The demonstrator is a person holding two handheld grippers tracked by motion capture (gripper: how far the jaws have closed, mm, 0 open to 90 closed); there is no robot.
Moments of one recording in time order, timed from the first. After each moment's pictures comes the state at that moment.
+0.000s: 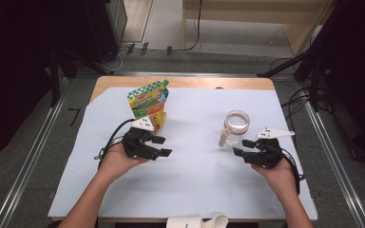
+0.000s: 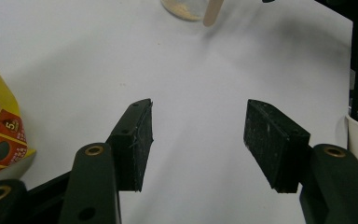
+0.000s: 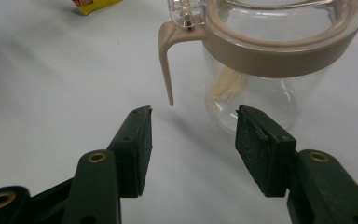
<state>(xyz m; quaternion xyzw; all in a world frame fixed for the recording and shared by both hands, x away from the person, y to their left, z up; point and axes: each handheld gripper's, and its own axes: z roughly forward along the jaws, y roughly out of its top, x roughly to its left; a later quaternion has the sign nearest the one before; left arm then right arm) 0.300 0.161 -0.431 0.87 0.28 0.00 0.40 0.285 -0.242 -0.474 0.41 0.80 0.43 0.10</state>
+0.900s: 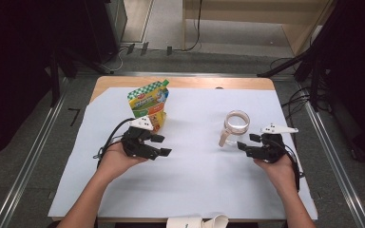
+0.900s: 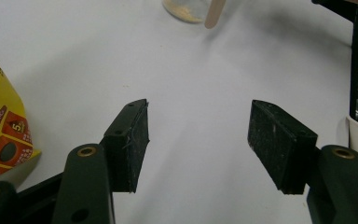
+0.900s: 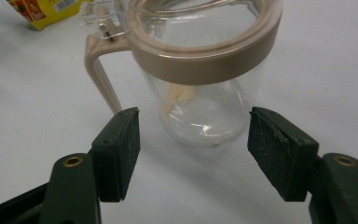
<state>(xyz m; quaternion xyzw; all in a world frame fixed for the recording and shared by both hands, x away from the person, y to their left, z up) 0.301 0.163 -0.429 0.87 0.27 0.00 0.40 0.303 -0.255 -0.484 0.46 0.77 0.43 0.13</state>
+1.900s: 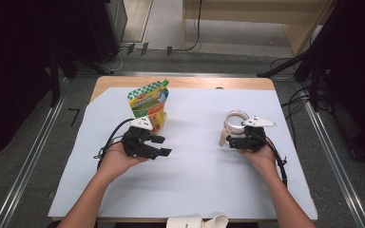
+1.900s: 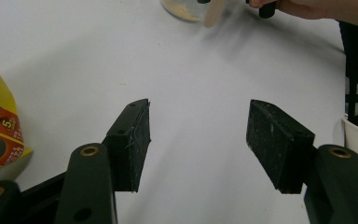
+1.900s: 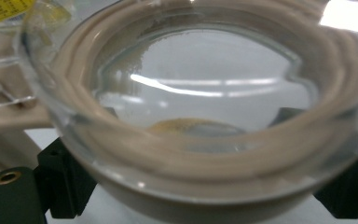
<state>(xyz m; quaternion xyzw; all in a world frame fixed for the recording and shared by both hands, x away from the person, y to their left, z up) 0.305 0.164 -0.436 0.87 0.28 -0.01 0.41 0.346 -0.218 -0.513 0.44 0.76 0.44 0.20</state>
